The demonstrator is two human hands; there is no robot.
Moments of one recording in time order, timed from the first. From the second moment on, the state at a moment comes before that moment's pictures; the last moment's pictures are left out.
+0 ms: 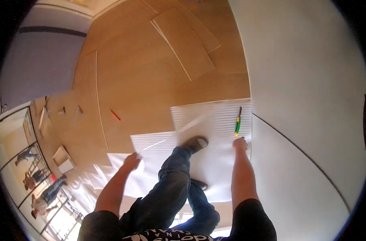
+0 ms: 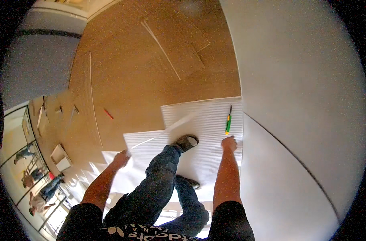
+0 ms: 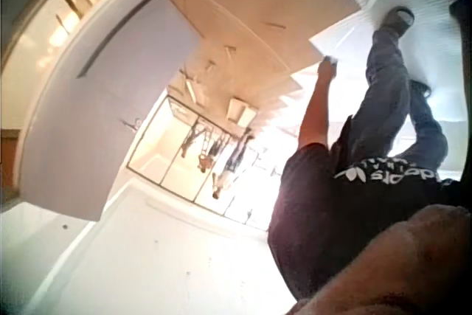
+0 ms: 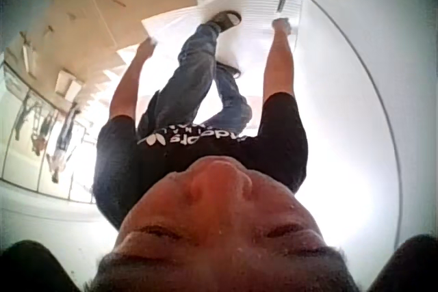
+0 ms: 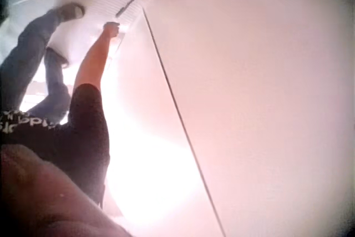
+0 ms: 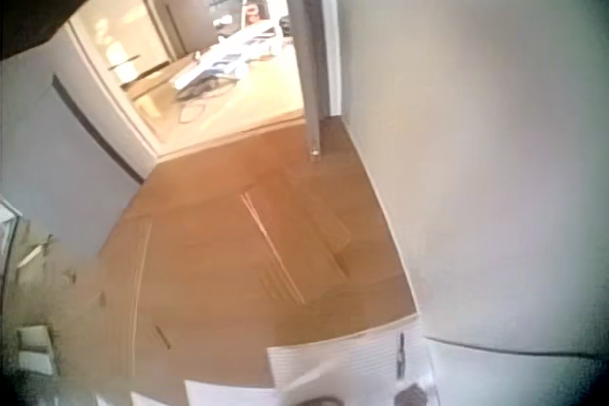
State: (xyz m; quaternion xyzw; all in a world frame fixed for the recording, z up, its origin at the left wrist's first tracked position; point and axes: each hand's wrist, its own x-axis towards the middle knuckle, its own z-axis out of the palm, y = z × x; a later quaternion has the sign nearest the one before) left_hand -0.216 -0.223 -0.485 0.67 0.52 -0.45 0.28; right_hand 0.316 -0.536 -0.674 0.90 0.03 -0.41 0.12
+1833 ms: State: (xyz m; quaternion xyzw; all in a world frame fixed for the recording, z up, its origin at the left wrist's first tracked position) left_hand -0.162 0.582 -0.022 0.20 0.76 0.44 0.43; right_hand 0.195 0.926 -0.043 0.49 0.73 -0.46 0.16
